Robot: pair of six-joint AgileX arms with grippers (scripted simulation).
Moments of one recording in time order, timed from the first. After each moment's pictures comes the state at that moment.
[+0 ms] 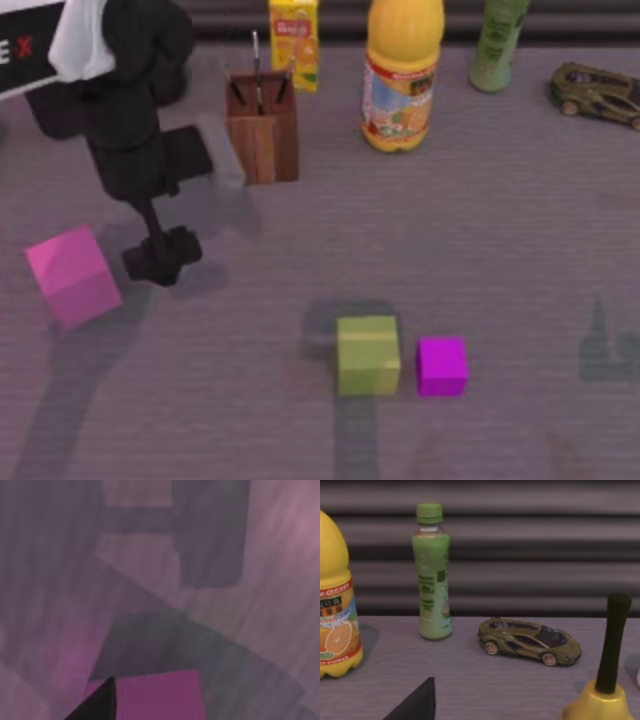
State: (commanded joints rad) left arm -0.32 2.03 1.55 -1.10 0.00 0.88; right arm 0.01 0.00 0.00 0.00 0.00 0.00
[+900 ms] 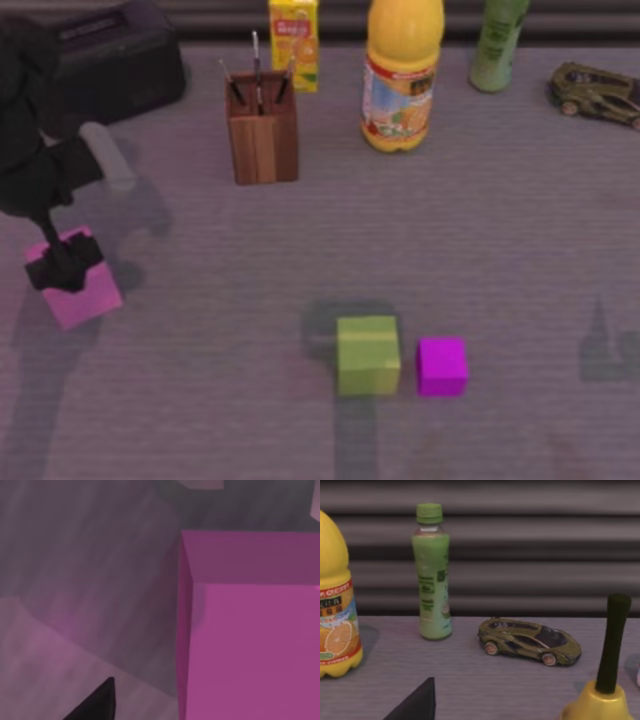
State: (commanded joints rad) left arm -0.06 2.01 1.41 -0.97 0.00 0.97; right arm 0.01 0.00 0.00 0.00 0.00 0.00
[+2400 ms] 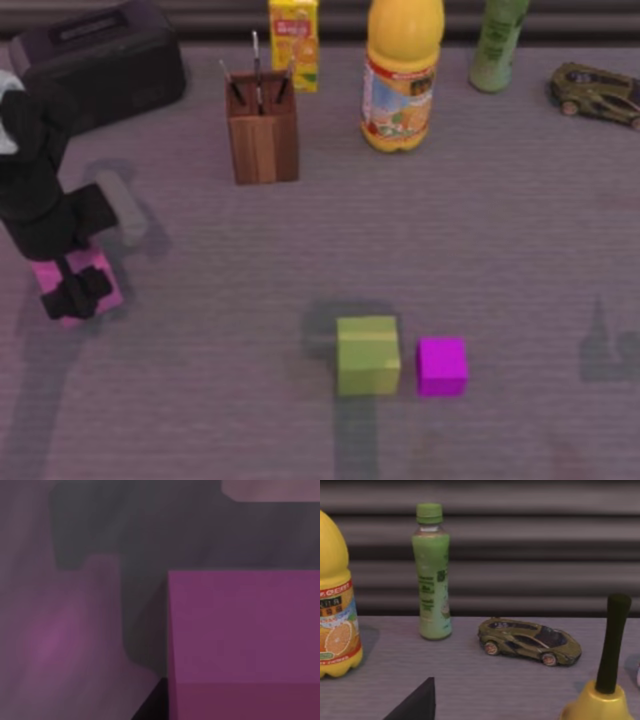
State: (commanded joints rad) left arm -0.06 2.10 1.29 -0.75 0.00 0.98; right arm 0.01 0.00 0.00 0.00 0.00 0.00
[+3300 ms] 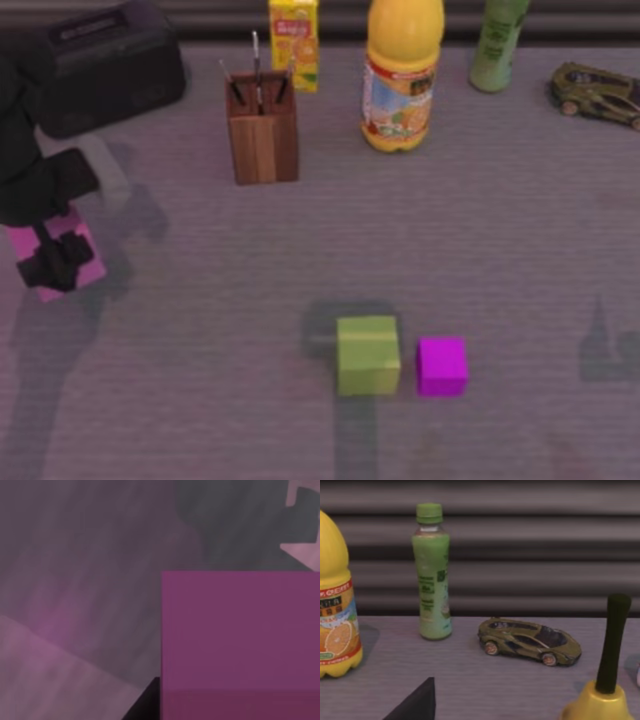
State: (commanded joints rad) left arm -0.05 2.01 1.39 -0.96 0.01 0.97; right arm 0.01 0.00 0.00 0.00 0.00 0.00
